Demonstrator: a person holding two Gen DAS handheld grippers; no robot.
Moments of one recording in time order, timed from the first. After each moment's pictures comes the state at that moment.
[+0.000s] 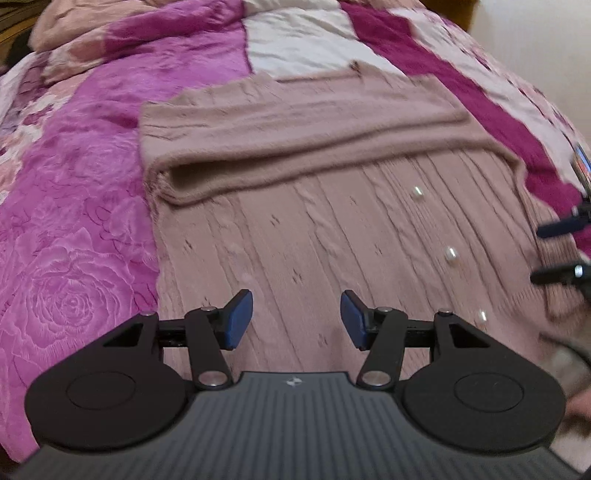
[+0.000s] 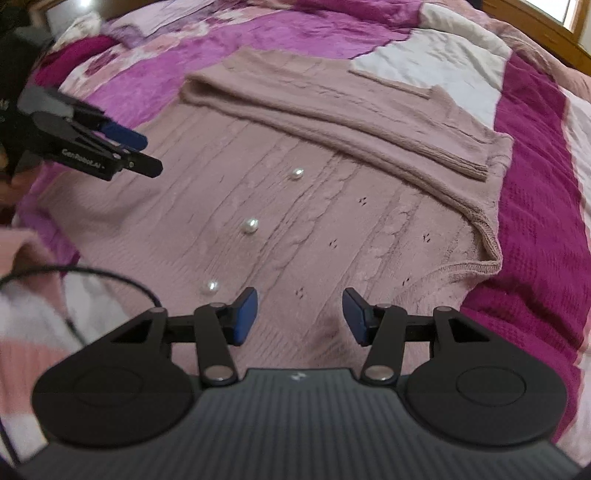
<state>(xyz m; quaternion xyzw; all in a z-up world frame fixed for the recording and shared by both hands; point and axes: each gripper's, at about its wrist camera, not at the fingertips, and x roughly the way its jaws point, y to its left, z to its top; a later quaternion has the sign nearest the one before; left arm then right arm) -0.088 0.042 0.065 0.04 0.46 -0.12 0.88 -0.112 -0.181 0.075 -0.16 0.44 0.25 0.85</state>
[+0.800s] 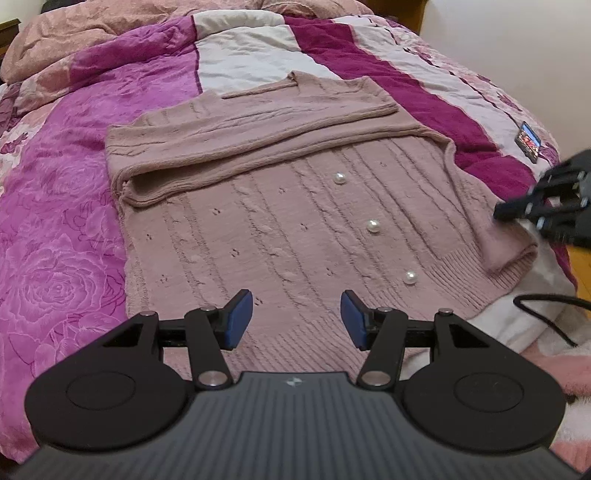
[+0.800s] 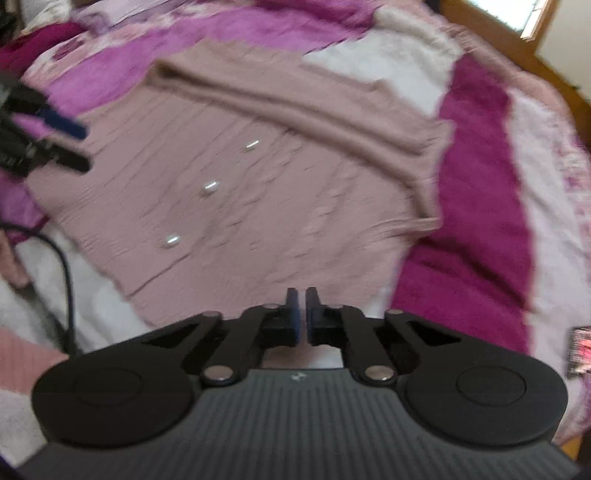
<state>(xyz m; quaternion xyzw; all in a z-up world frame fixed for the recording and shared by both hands) -0.147 0.023 0.086 0.06 0.43 -0.18 0.88 -0.152 -0.205 0.081 -0.19 0.41 0.15 0.88</state>
